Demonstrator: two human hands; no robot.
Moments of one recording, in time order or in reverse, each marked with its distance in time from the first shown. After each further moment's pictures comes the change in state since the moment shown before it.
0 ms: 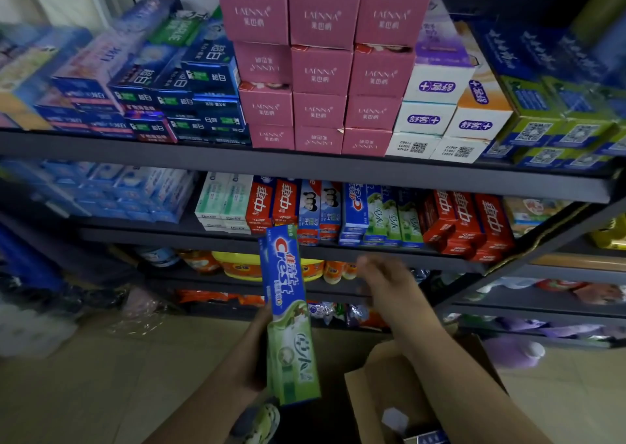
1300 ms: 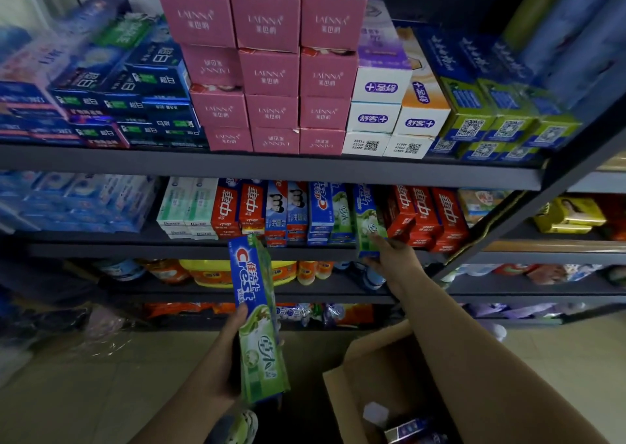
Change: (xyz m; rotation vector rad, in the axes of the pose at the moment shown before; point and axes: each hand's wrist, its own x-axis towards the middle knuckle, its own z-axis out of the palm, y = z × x) left_hand -0.005 -0.002 0.019 0.007 0.055 0.000; right_hand 0.097 0.037 -0.055 0.443 0.243 0.168
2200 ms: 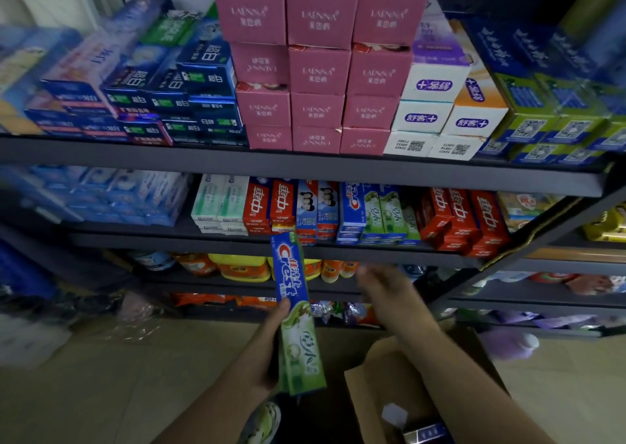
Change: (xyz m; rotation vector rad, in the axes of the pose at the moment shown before) left_hand -0.001 0.004 0.008 0.045 -0.025 -0.053; right_hand -0.095 0.019 0.032 -0.567 -0.231 -0.191
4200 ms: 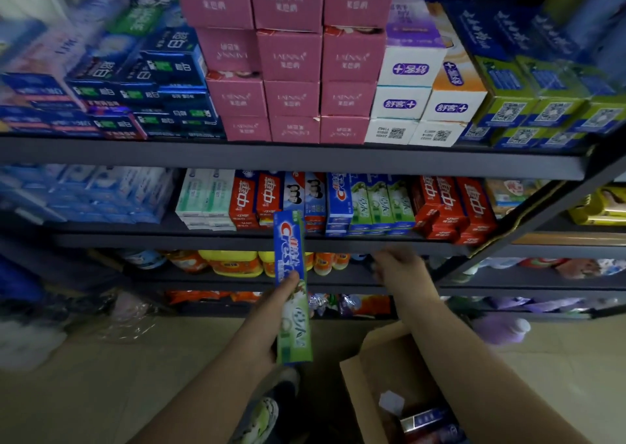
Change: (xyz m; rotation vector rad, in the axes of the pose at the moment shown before) left_hand -0.003 0.015 0.035 0.244 0.131 0.118; right_hand 0.022 0.004 -0.026 0.188 0.162 0.094
